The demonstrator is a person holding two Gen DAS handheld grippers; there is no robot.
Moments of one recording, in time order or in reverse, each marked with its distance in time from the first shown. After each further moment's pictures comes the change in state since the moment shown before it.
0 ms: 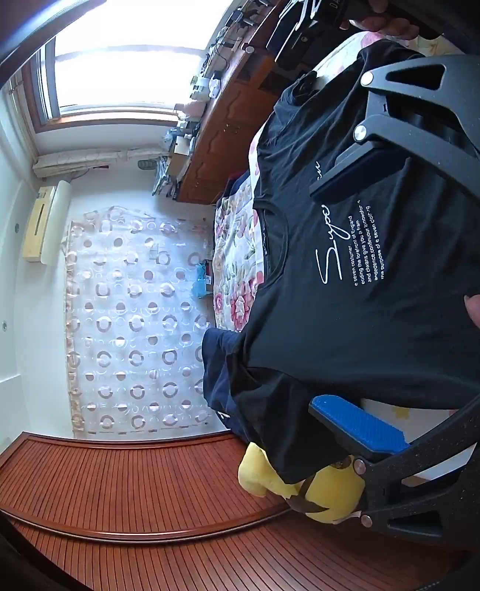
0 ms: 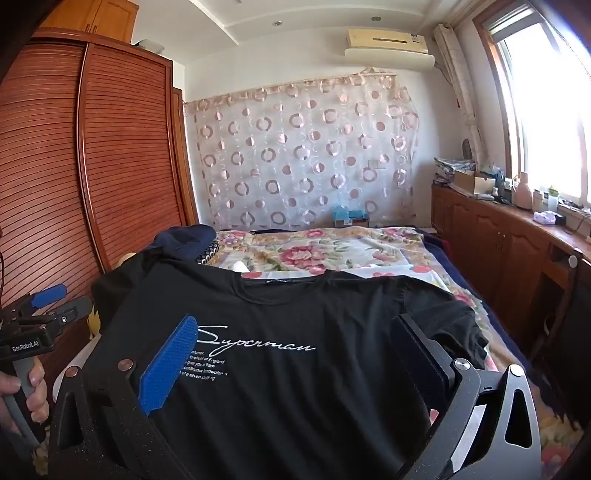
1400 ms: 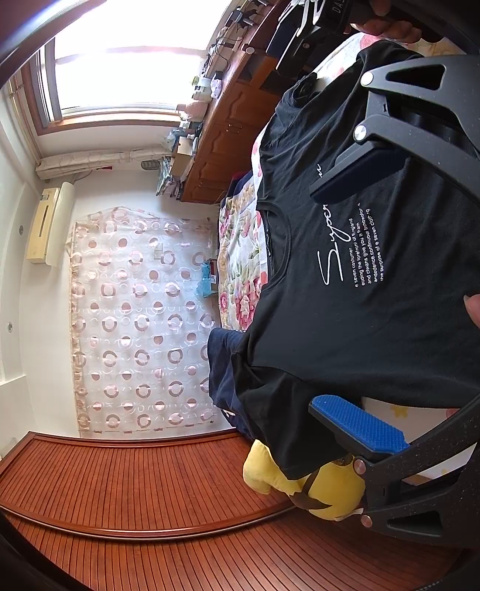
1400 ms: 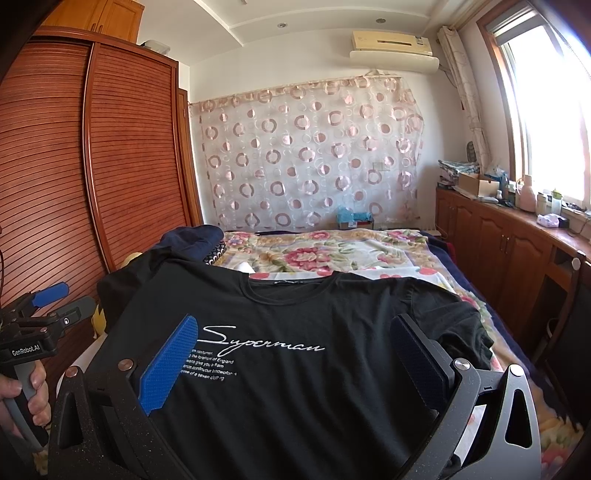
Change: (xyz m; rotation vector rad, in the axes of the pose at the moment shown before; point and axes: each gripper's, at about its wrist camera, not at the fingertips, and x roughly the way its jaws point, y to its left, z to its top) left arm -0.010 -0.001 0.002 0.009 -0.026 0.018; right arm 0.000 0.003 -0.001 -0.021 -0.010 0.006
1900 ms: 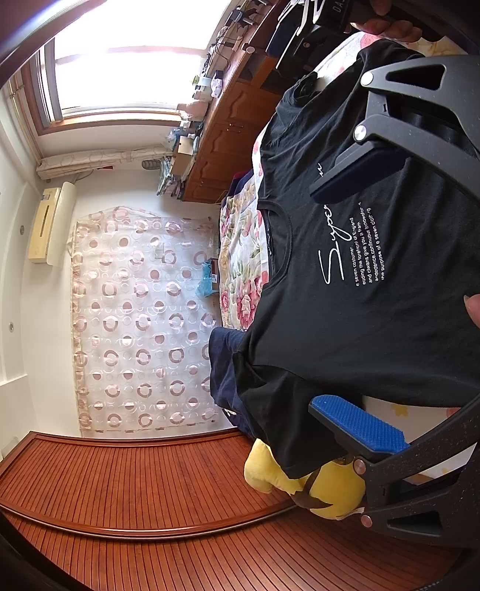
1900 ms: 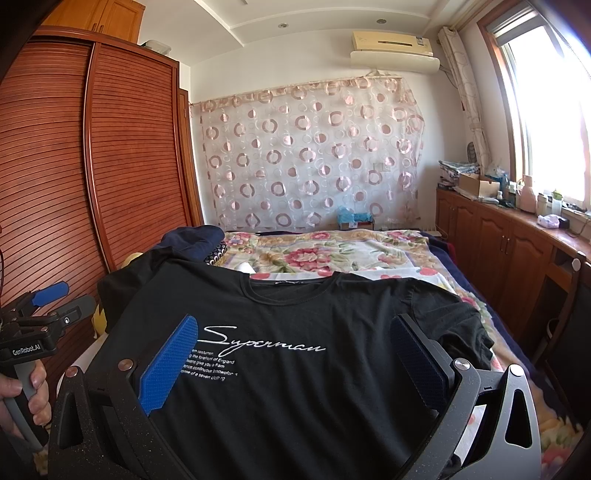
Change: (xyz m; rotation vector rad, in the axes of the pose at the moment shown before) left arm -0.005 -0.001 0.007 0.000 -0.006 0.002; right arm -0.001 0.000 0.000 0.000 -0.001 0.002
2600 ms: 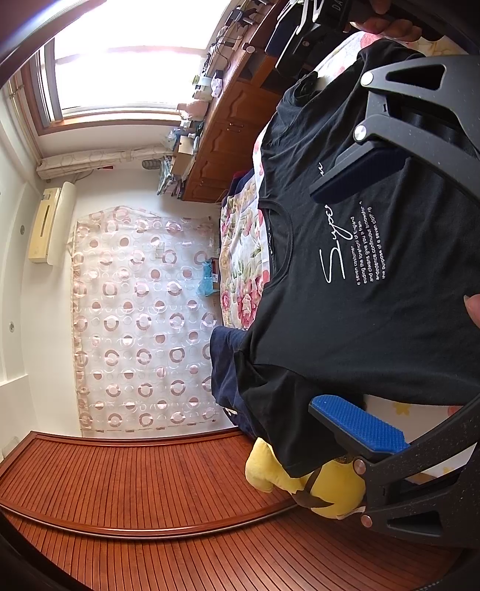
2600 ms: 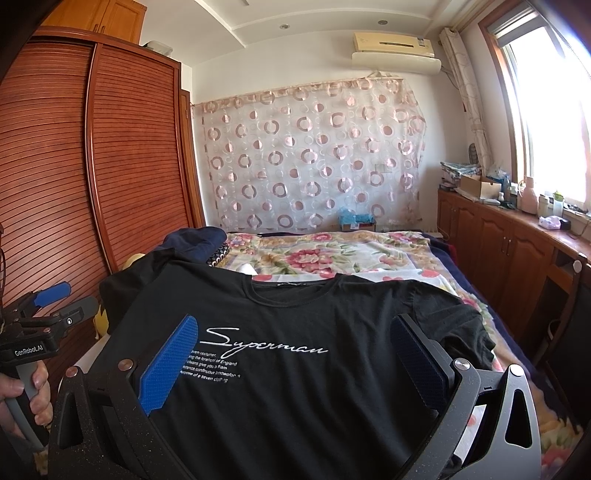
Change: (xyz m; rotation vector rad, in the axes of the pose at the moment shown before) left arm -0.003 0.000 0.002 0.002 -0.003 0.001; right arm 0.000 0.002 0.001 0.000 -0.003 0.004
